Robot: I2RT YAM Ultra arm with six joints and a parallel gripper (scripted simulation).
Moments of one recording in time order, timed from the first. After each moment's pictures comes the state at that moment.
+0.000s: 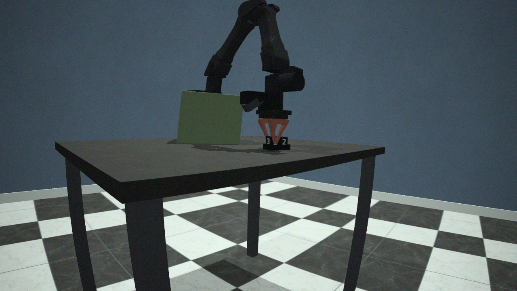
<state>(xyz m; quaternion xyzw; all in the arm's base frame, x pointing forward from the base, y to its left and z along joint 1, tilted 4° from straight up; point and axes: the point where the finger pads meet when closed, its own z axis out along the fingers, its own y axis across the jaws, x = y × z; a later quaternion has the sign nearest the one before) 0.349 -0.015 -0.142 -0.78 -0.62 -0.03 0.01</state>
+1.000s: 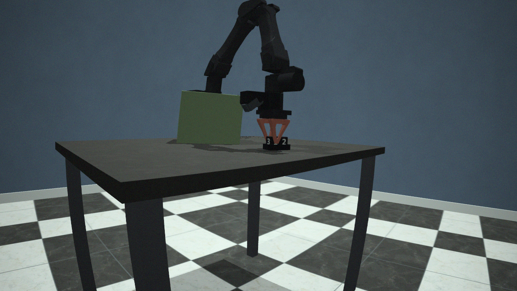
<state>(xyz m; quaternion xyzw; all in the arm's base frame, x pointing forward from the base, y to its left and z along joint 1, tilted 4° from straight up) 0.349 -0.015 -0.142 -0.78 -0.62 -0.03 0.01</state>
